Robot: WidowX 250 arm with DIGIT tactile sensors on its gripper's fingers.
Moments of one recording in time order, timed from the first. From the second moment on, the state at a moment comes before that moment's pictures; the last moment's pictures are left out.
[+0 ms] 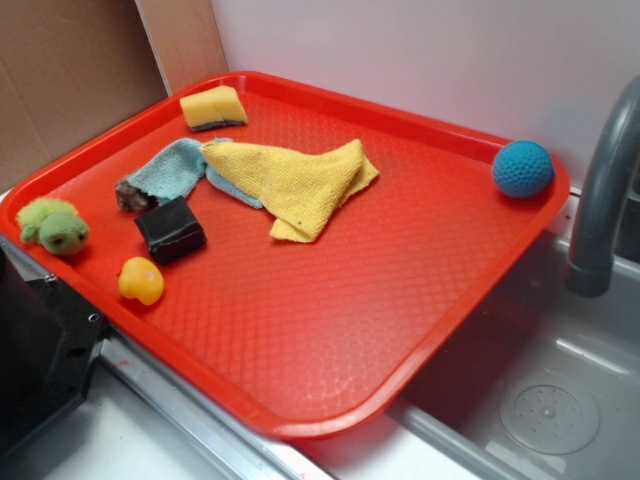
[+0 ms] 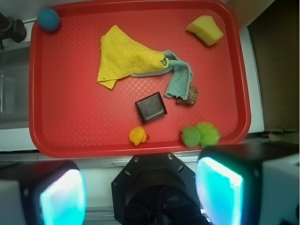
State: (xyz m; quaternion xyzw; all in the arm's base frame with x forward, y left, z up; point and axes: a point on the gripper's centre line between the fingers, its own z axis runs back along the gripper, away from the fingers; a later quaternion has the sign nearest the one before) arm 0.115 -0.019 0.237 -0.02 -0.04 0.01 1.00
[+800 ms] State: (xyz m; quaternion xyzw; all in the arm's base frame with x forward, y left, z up) arm 0.176 0.021 0.202 0.04 -0.13 -0.09 0.99
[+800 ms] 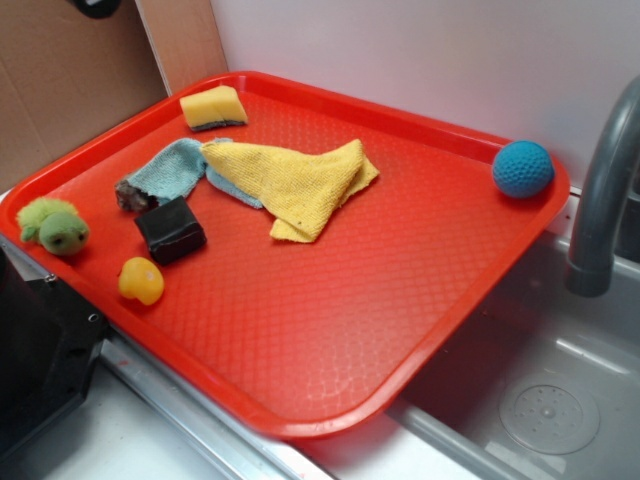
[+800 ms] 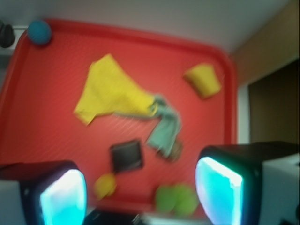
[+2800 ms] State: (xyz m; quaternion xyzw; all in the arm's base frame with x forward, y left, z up) arm 0.318 0.136 0.032 0.02 -0.05 -0.16 0.99
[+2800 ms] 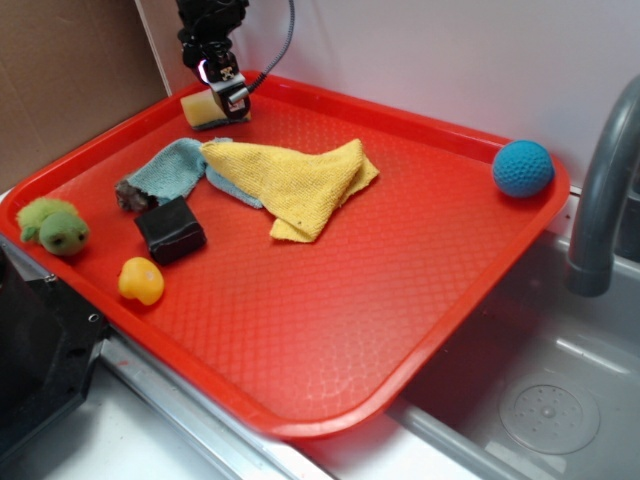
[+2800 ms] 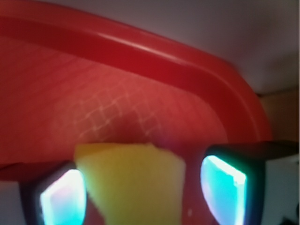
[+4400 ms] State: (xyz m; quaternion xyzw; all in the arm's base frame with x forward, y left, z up) arm 0.228 0.026 0.190 -0.03 -0.05 -0.07 1.00
